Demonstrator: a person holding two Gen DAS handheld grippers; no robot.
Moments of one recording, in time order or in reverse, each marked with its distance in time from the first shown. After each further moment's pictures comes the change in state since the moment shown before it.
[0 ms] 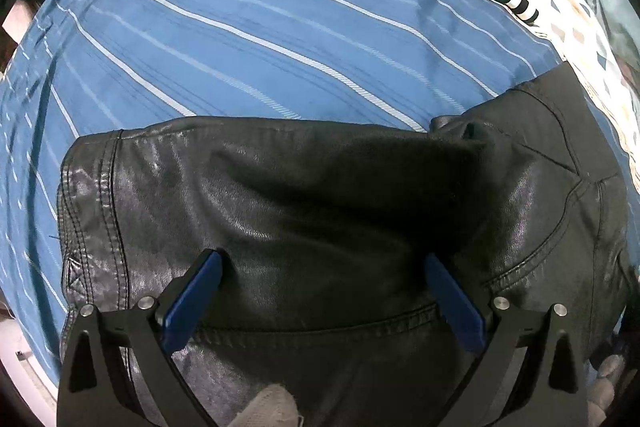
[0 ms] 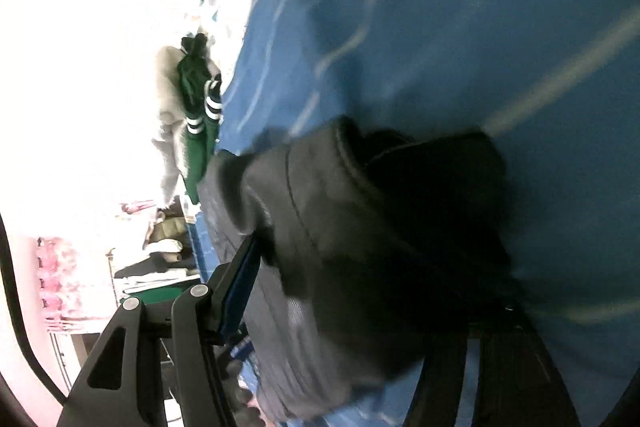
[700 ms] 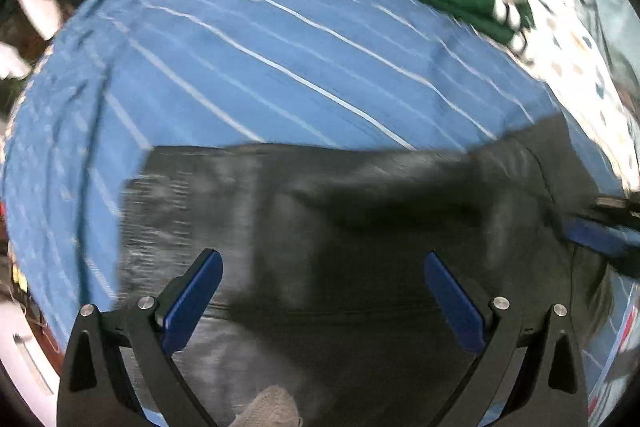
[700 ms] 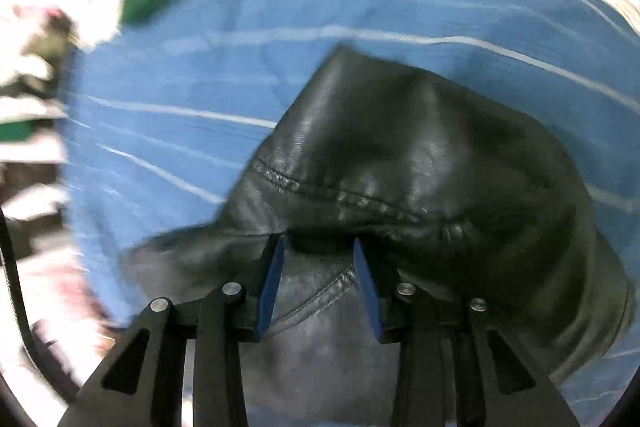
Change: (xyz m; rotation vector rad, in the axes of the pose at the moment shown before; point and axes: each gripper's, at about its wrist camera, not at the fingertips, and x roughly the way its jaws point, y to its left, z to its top) left arm -0.037 -0.007 -0.013 -0.044 -0.065 0.042; right arm 0.127 0.191 -0.027 -0.468 0.374 -0.571
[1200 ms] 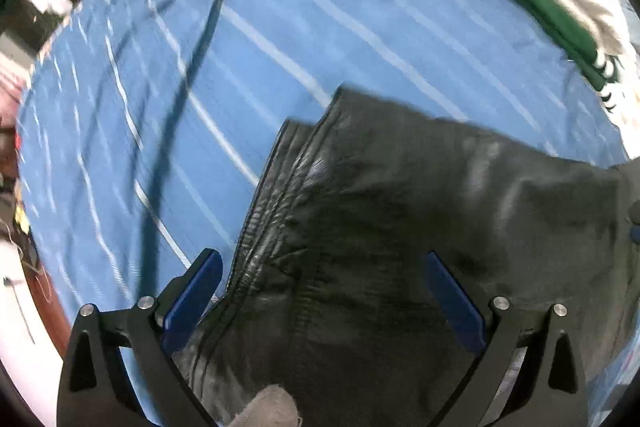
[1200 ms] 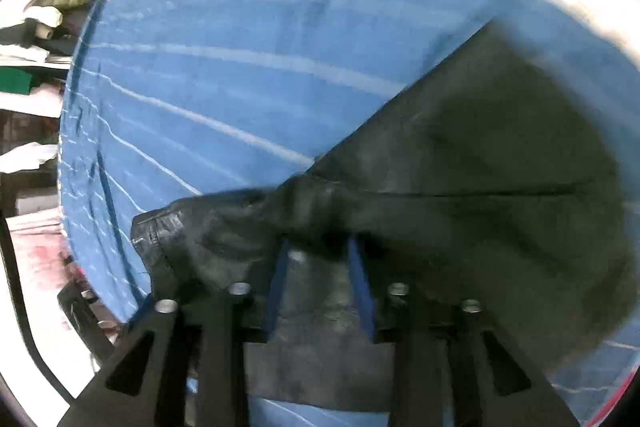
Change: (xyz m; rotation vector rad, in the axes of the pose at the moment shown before) left arm 0.008 0.136 -0.025 -0.191 -0.007 0.075; right arm 0.028 0.092 -0.028 -0.190 -0.005 -0.176
